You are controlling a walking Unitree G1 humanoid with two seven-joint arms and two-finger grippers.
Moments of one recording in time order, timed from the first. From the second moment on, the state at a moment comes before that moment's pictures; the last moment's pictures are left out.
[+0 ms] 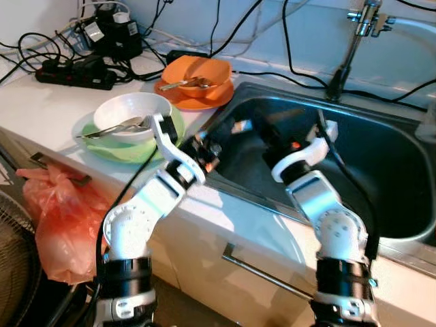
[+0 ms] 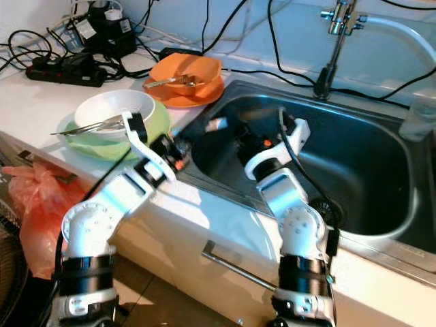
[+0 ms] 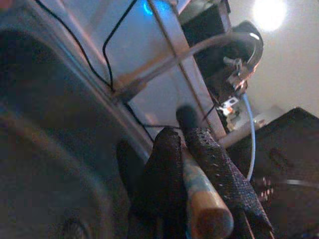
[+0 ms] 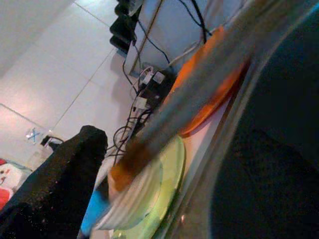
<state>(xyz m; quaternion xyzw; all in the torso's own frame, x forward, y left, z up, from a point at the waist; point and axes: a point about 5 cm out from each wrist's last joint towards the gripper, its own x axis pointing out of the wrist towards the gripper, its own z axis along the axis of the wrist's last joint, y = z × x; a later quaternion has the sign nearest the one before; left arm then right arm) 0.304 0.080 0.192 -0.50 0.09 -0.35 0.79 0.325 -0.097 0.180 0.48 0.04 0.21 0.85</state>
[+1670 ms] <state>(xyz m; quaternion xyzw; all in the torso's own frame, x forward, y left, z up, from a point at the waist) 0.297 0.095 0.191 -0.49 0.08 -0.33 0.80 0.339 -0.095 0.187 0.47 -0.01 0.20 0.86</state>
